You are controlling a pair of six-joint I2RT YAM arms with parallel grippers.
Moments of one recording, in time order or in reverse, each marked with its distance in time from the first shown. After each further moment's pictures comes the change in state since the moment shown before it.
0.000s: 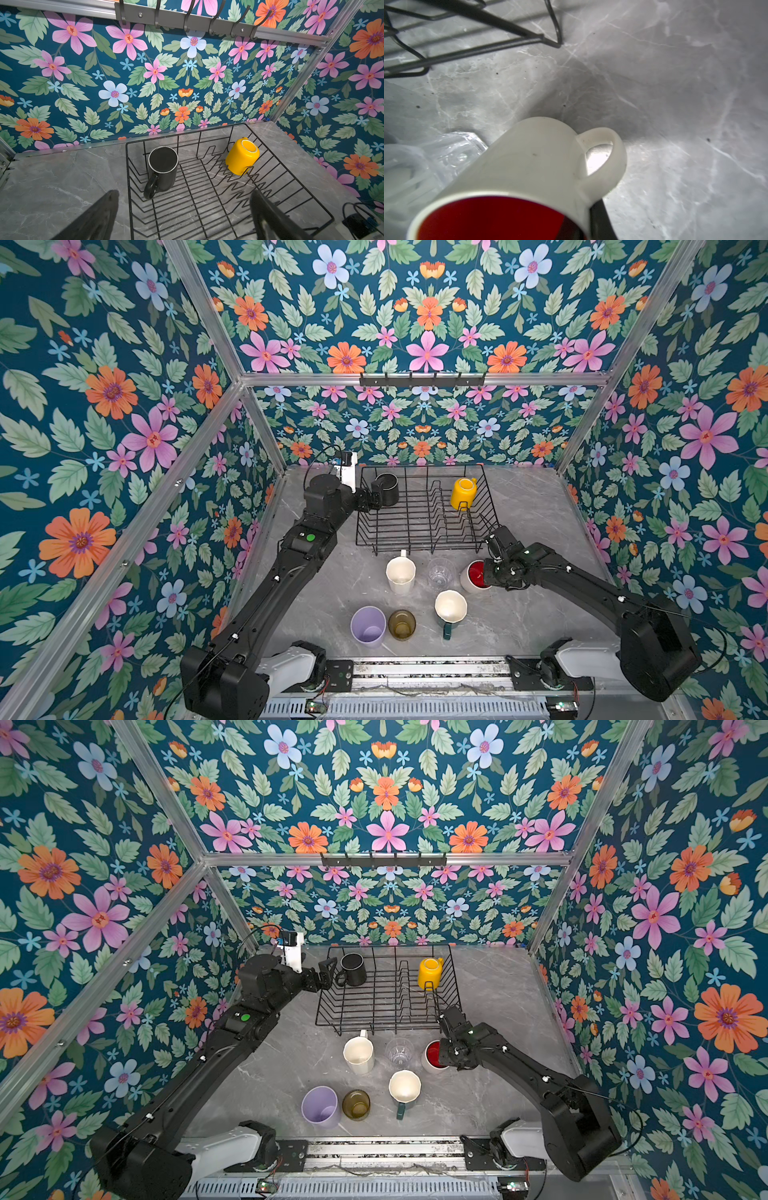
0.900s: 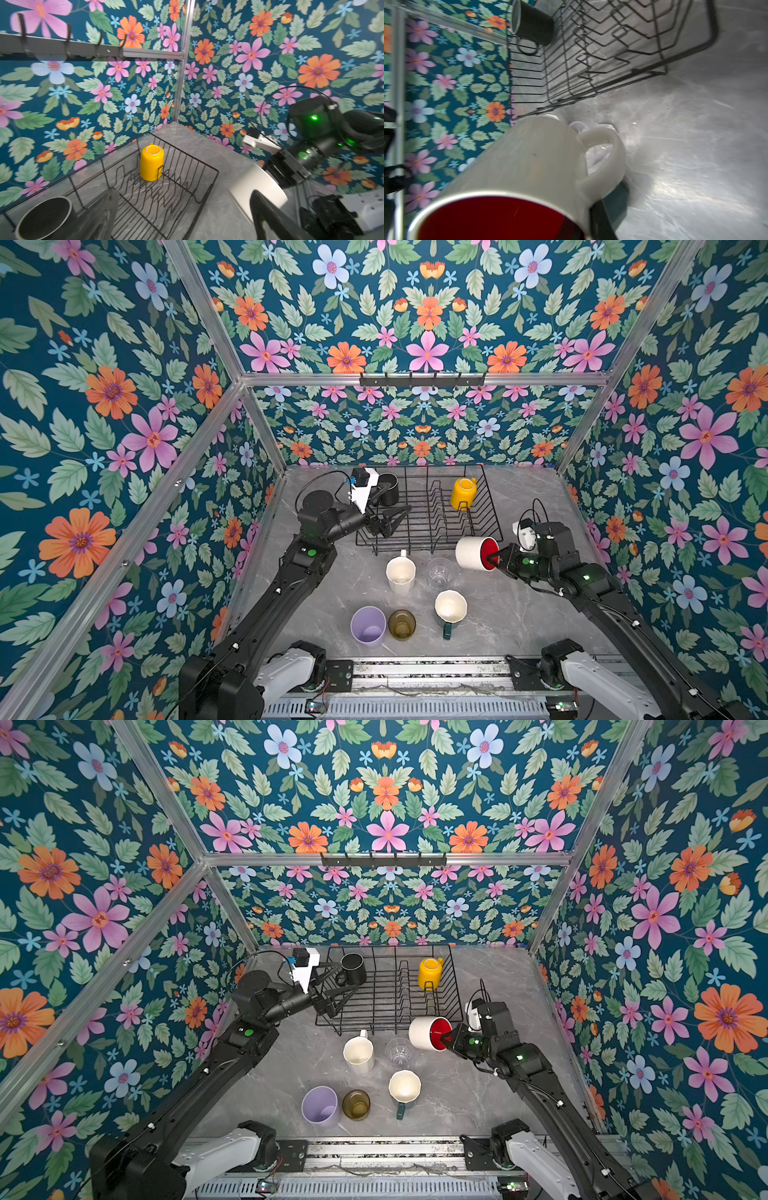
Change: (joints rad) left arm 0.000 -0.070 -0.177 0.338 0.673 -0.006; right arm -0.179 -0.415 -0.014 0.161 -0.525 0.200
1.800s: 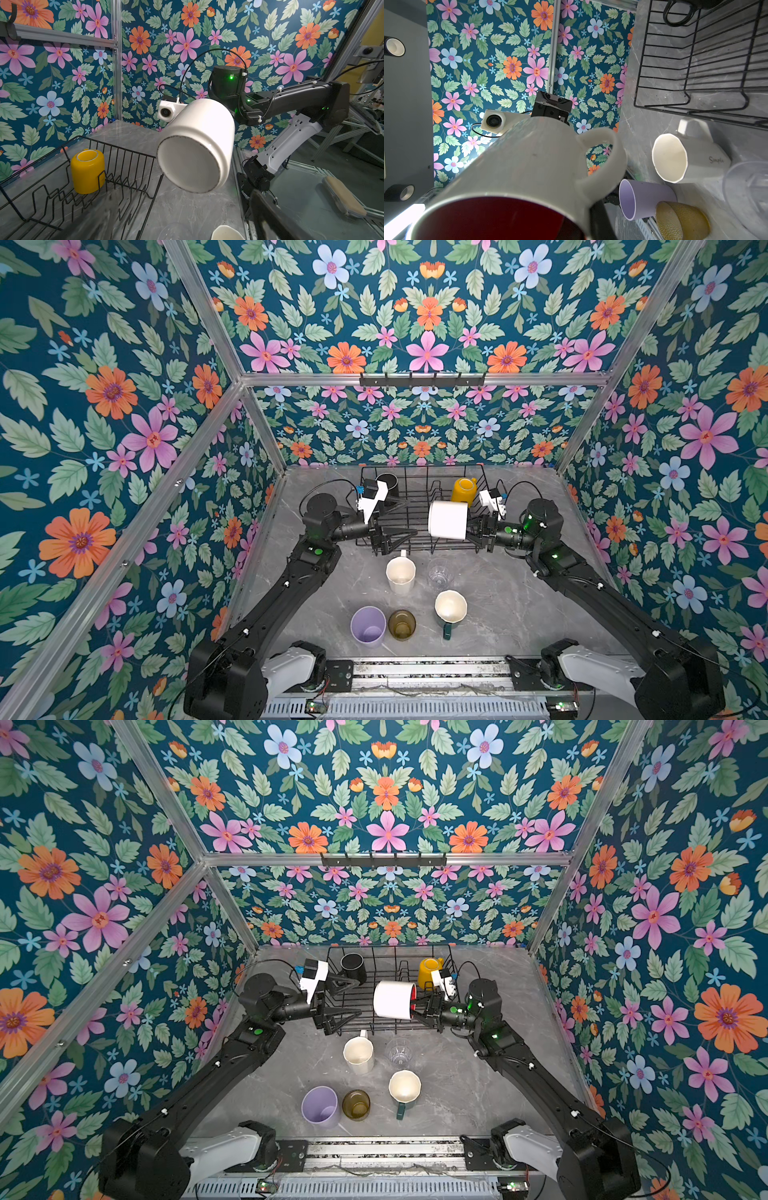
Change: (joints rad) left arm 0.000 0.050 -0.059 0.173 0.332 -0.082; right arm 0.065 0.253 0.029 0.803 -0.439 0.432
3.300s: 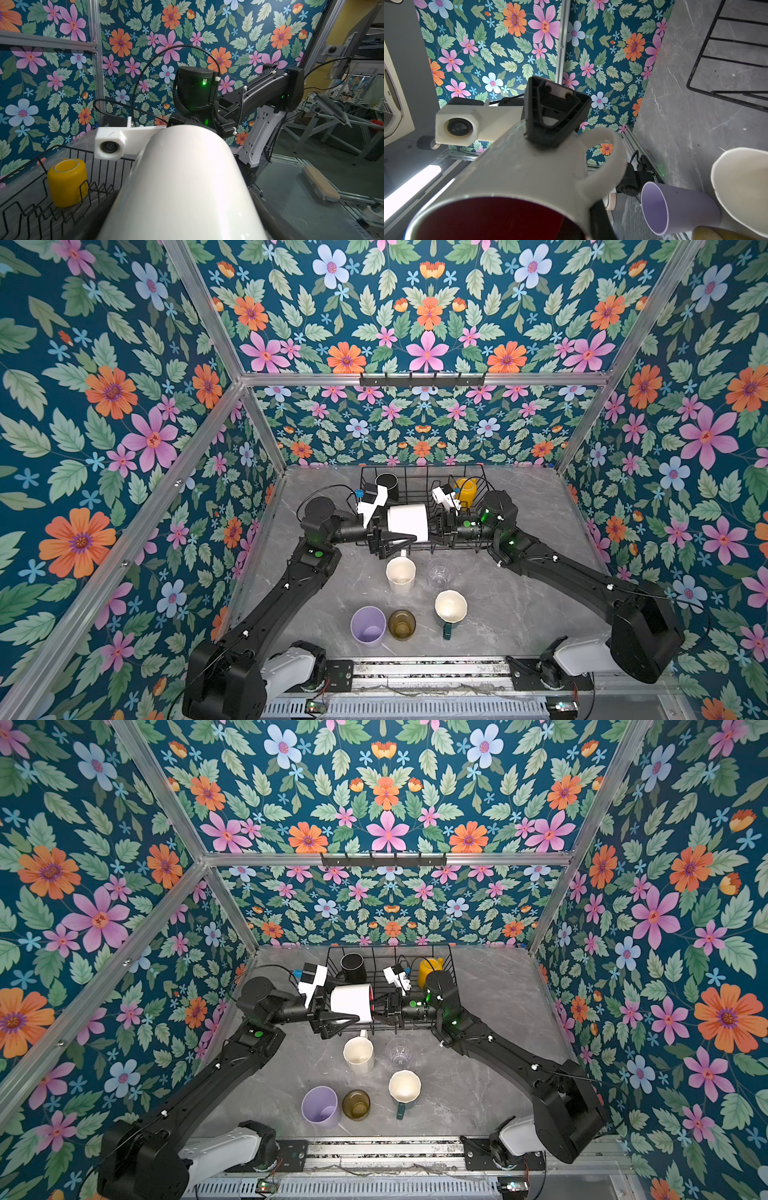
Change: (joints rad) left arm -0.002 -0.010 -0.021 0.080 0.084 -0.045; right arm 0.235 0.276 0.162 0.212 -0.011 0.064
